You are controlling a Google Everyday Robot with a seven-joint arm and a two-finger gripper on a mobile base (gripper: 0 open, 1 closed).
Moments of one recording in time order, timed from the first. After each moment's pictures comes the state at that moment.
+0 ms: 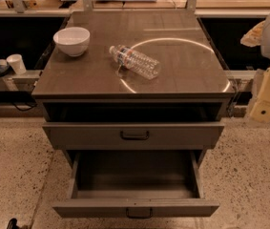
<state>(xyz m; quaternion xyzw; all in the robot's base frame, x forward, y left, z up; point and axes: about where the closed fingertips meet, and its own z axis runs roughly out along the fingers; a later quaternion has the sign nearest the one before) 0.438 -0.217 0.977 -0.60 0.78 -0.03 0.16</state>
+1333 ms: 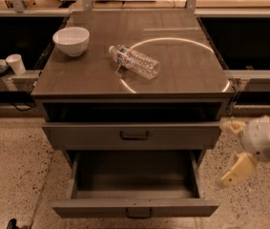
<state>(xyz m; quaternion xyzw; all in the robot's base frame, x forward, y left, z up) 0.424 -0.230 0.748 -0.51 0.79 0.22 0.26</state>
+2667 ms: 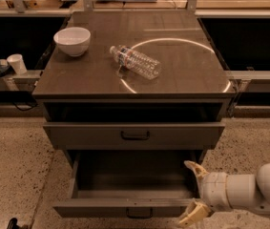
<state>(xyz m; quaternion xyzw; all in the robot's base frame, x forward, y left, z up) 0.384 -0.142 0.608 -0.51 0.74 0.26 0.36</state>
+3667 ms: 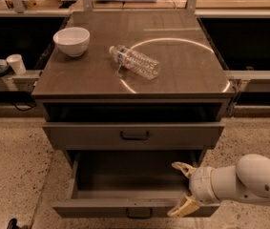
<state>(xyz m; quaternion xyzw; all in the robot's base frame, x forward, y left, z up) 0.400 -0.127 0.582 -0.58 0.71 0.21 0.33</state>
